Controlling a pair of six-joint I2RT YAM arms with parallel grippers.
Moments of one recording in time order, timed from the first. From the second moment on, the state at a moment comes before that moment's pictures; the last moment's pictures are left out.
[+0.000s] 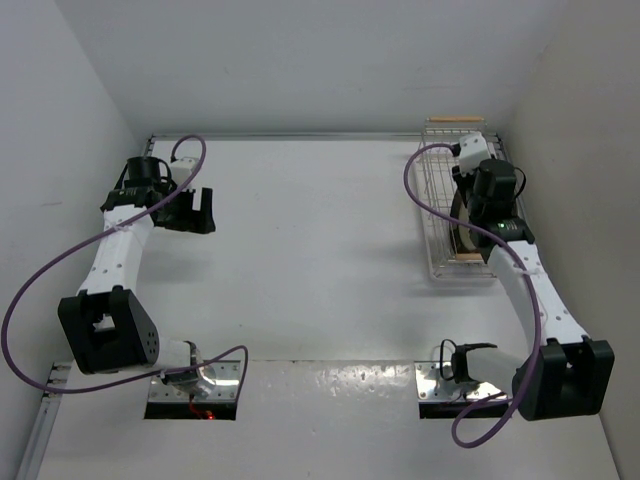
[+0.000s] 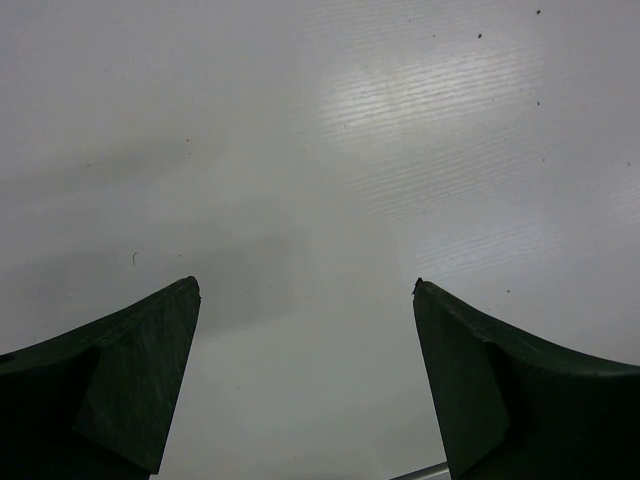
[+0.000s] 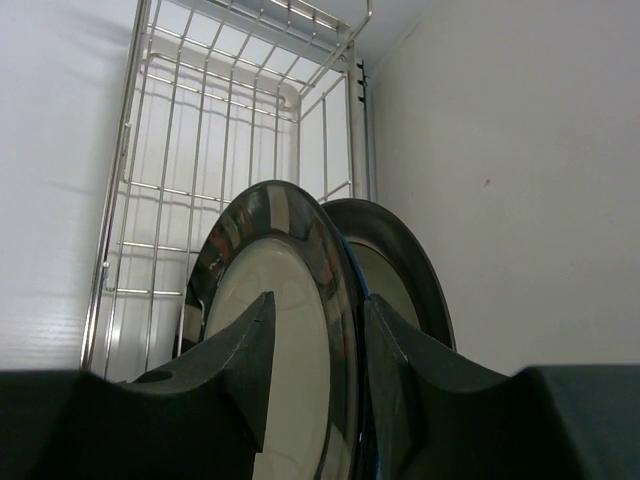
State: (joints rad) left arm 0.18 1.37 1.19 -0.77 0.33 0.26; right arm 0.05 1.16 0.92 -0.12 0.29 -0.48
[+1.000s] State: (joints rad) left arm 0.18 1.37 1.17 -0.76 0.22 0.29; right arm 0.05 0.67 0.76 -0.35 -0.15 0.08
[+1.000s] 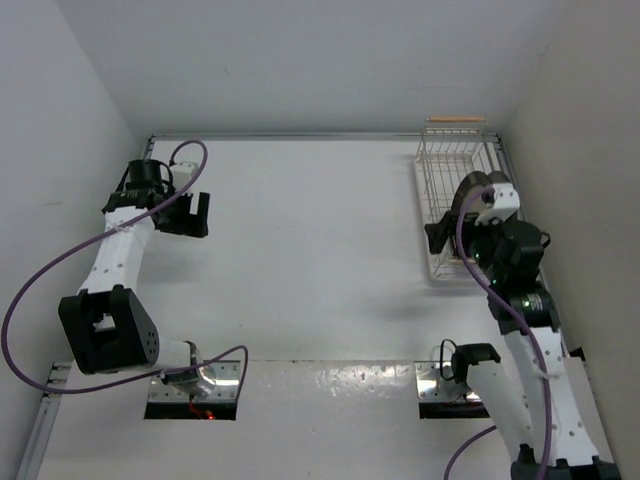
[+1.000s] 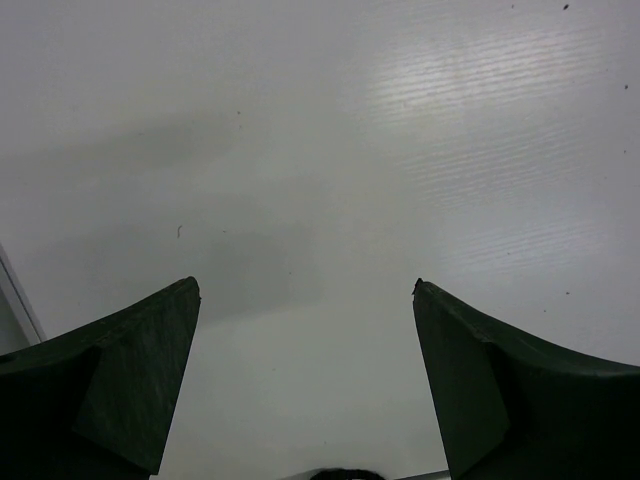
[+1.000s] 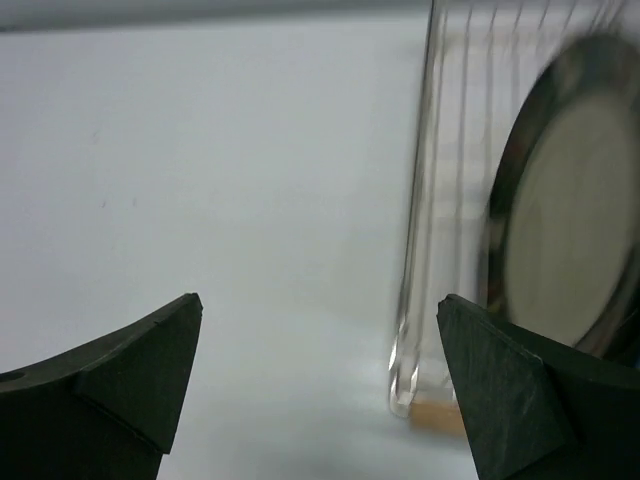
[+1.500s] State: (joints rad) left arm 0.16 1.39 0.99 -0.77 0.13 0.37; right arm 0.05 0.33 0.37 -0.25 -0.13 0.52
